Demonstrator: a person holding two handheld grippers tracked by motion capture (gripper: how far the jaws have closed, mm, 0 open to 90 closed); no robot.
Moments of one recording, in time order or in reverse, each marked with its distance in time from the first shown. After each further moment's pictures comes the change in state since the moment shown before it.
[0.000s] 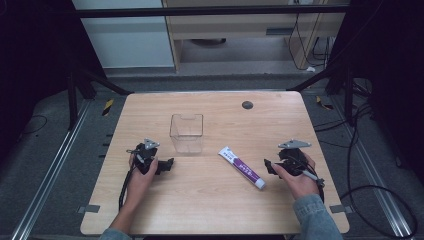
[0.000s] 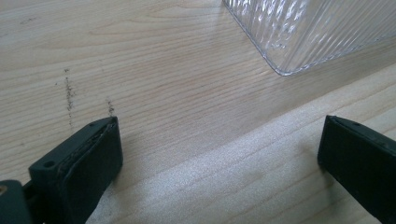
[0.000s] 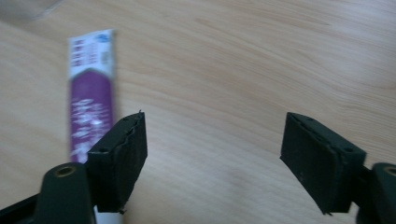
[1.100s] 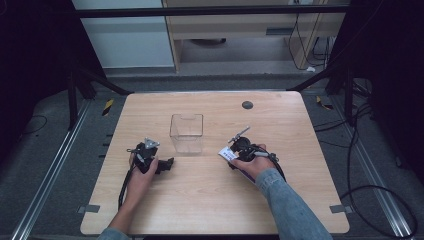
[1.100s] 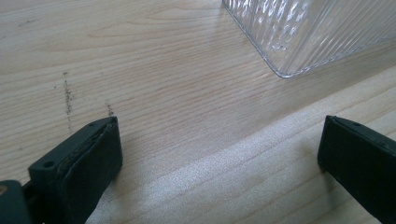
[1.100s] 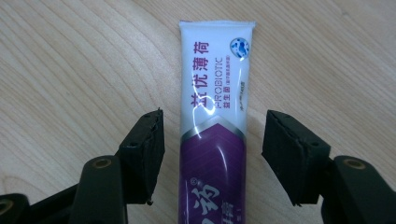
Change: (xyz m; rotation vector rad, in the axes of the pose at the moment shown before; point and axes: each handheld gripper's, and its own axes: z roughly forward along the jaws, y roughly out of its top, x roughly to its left) left arm 0.001 0.001 0.002 -0.002 -0.005 0.002; right arm 0.082 0.061 0.090 0.328 0.201 -0.236
